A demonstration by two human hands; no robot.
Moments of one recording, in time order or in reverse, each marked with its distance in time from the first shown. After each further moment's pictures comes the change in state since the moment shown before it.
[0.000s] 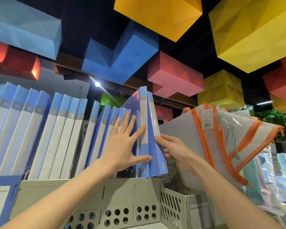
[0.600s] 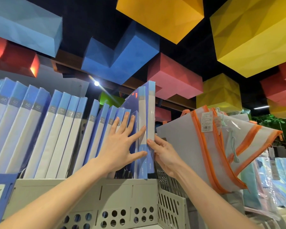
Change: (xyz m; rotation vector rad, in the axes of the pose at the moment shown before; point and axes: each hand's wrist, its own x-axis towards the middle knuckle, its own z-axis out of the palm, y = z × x) left_hand -0.001 -0.008 0.003 0.066 0.073 0.060; right_hand 0.007 0.010 0.032 0.304 -0.031 -0.079
